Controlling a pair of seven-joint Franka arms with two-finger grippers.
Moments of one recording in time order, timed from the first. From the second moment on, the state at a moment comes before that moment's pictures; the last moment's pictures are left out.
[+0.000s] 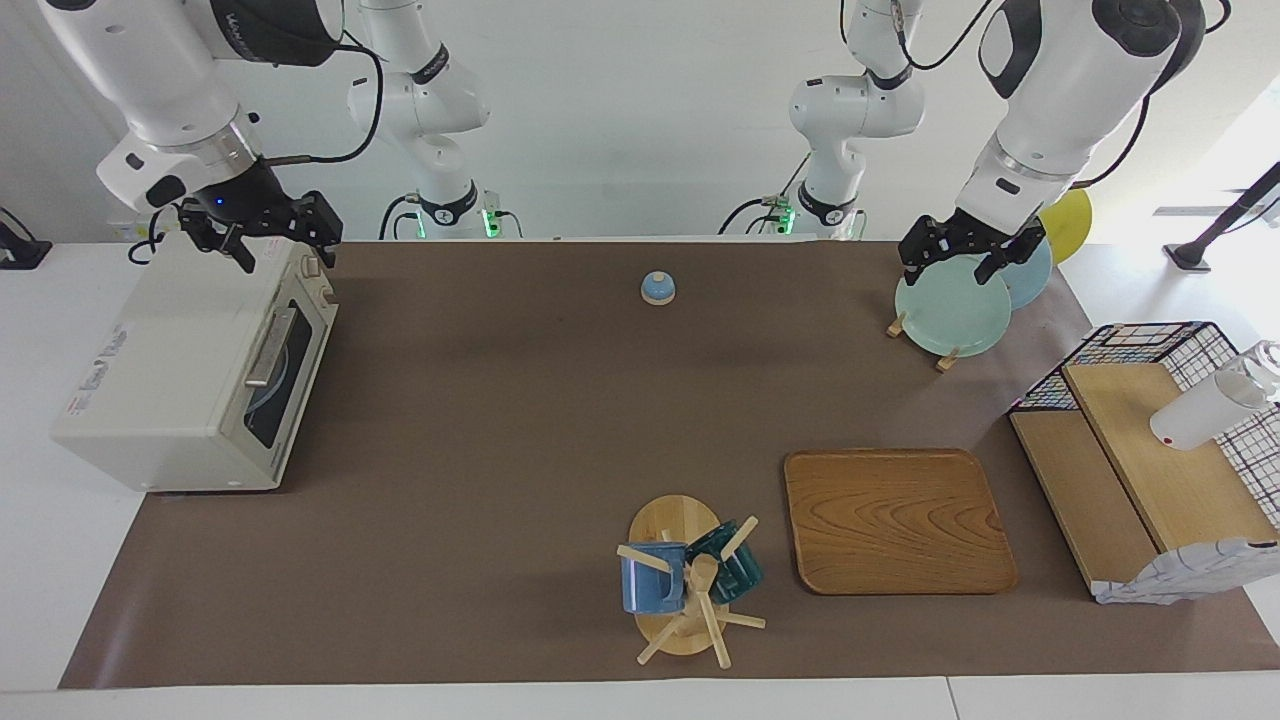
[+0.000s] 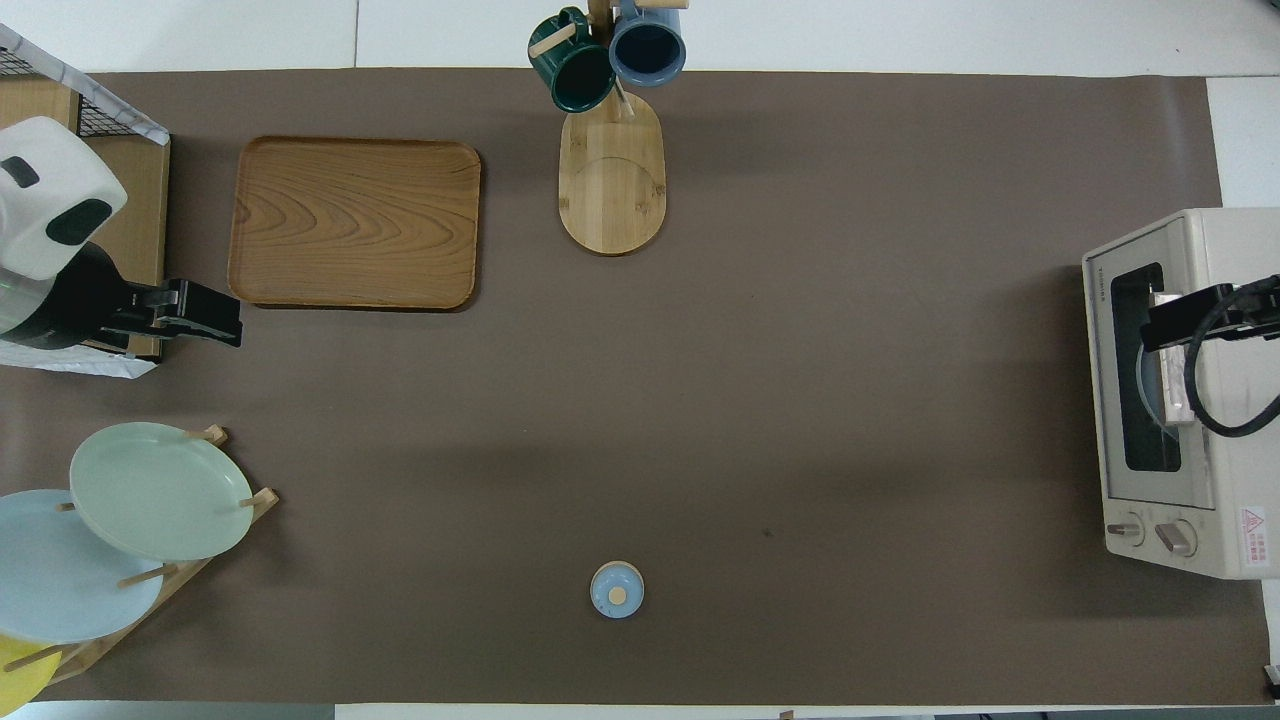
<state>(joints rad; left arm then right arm) -0.11 -0.03 -0.06 -1.65 -0.02 1.56 -0.09 0.08 -0.02 -0.14 -1.60 -0.03 1.49 -0.13</state>
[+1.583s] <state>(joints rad) -0.11 -0.03 -0.06 -1.65 -0.02 1.56 -0.09 0.00 -0.06 -0.14 -2.00 -0.16 1.93 -0.20</state>
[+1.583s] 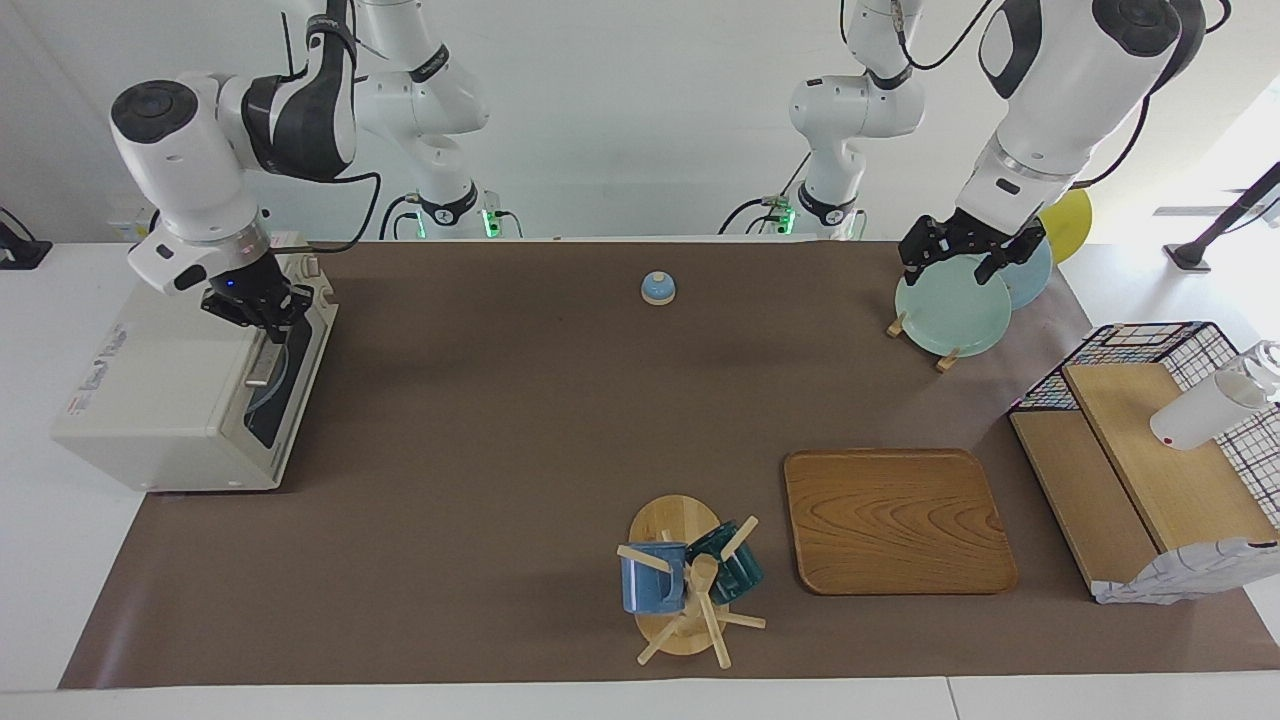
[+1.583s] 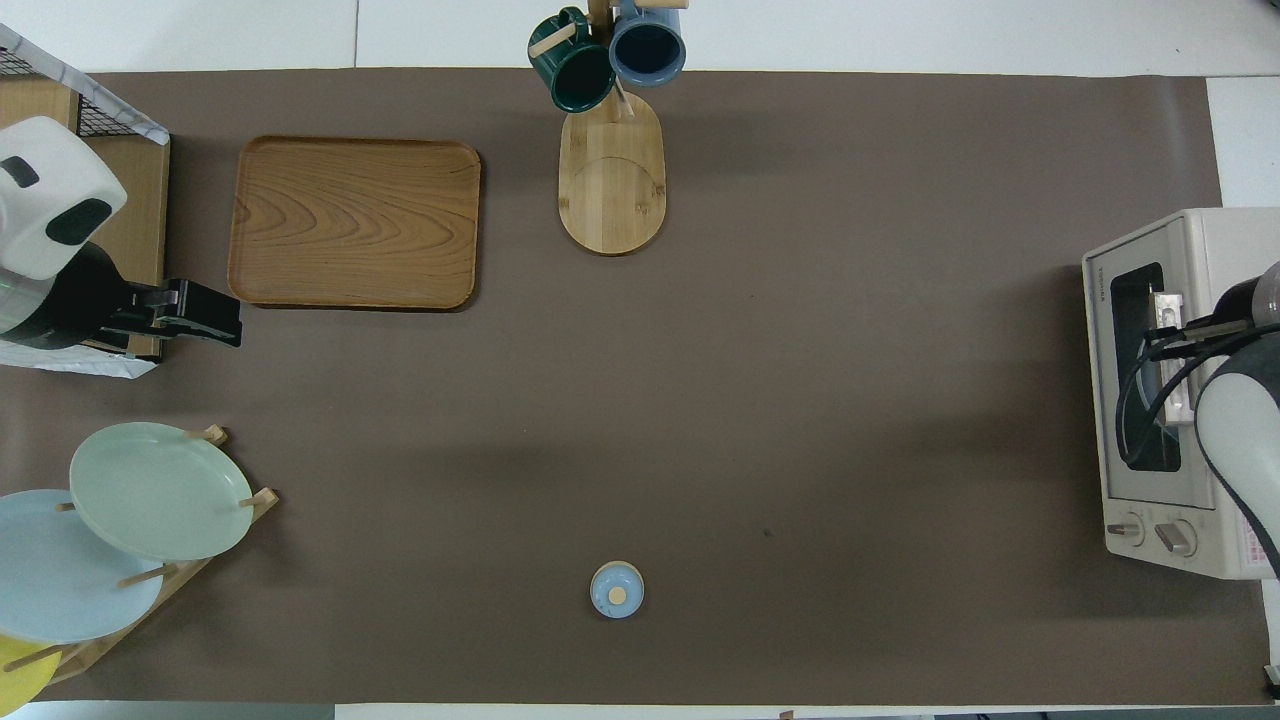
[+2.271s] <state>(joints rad) -0.11 -0.03 -0.06 -1.65 -0.02 1.56 -0.09 0.00 -0.05 -0.14 -2.04 -0.25 1.98 -0.19</state>
